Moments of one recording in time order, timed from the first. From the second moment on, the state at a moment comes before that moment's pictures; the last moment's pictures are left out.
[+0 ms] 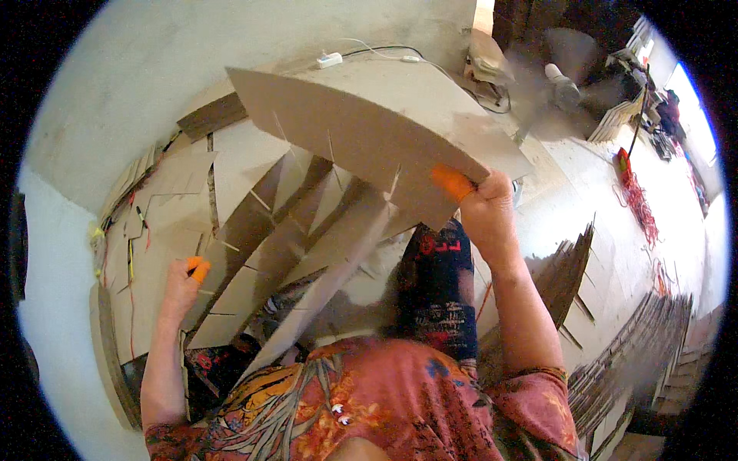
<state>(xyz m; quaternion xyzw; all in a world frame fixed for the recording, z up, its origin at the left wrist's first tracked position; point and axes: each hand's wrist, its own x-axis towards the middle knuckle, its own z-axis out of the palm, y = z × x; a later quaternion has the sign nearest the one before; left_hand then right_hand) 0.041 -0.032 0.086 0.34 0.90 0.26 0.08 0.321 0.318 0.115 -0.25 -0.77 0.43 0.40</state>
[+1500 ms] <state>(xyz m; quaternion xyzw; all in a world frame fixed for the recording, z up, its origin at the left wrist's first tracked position) 0.148 0.136 0.099 0.55 0.78 0.24 0.18 0.299 0.335 0.014 -0.17 -0.82 0.42 0.35</state>
